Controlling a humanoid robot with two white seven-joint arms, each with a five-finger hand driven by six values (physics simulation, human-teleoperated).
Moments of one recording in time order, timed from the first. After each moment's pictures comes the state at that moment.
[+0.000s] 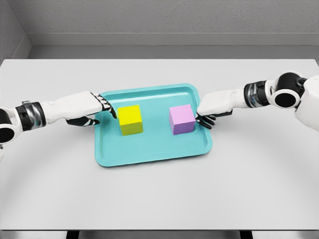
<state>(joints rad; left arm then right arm) -0.45 0.62 -0.37 -1.46 -0.51 -0.61 -0.61 -1.03 -0.66 1.18 -1.23 0.29 -0.60 0.61</state>
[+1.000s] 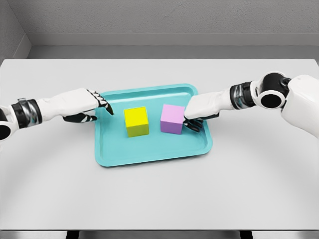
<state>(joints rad) -0.46 0.62 -0.35 -1.43 -0.50 -0.61 -0.61 -1.04 -0.60 1.20 -1.24 0.31 -0.61 0.61</state>
